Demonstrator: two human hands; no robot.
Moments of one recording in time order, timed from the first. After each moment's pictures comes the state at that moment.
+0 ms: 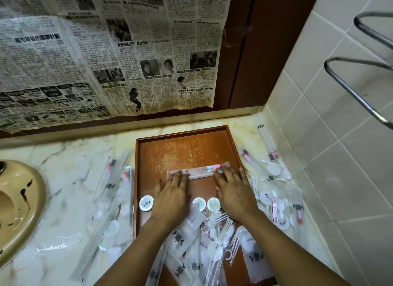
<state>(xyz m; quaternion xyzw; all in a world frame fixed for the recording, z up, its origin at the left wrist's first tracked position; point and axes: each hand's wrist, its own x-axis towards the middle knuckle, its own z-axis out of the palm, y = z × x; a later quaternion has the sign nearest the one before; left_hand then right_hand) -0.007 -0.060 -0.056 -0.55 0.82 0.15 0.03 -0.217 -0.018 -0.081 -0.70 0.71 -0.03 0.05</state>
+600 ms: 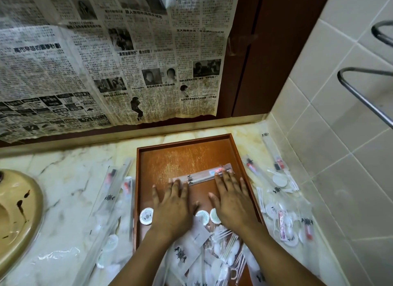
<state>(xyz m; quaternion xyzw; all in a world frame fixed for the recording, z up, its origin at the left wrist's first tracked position) -0.007 -0.071 -0.056 -0.56 0.81 0.13 0.10 -0.202 -0.034 -0.087 -0.67 0.74 -0.04 0.10</state>
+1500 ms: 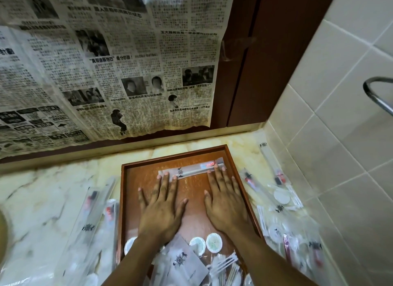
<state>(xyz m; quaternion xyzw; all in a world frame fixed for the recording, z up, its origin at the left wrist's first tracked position) -0.006 -0.132 -0.097 -0.56 0.82 0.12 0.01 -0.209 -0.095 -0.109 -0.64 0.76 -0.07 0.09</state>
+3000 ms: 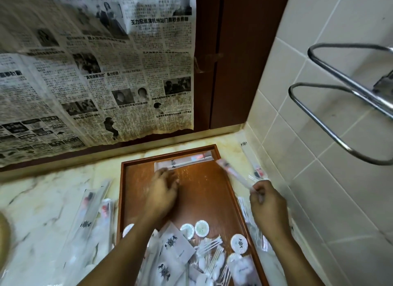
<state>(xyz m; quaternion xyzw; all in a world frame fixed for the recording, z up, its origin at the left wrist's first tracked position) -0.049 -0.146 -0.053 -0.59 0.68 0.38 -0.19 -0.293 0.007 -0.025 -0.41 0.83 -0.37 0.11</state>
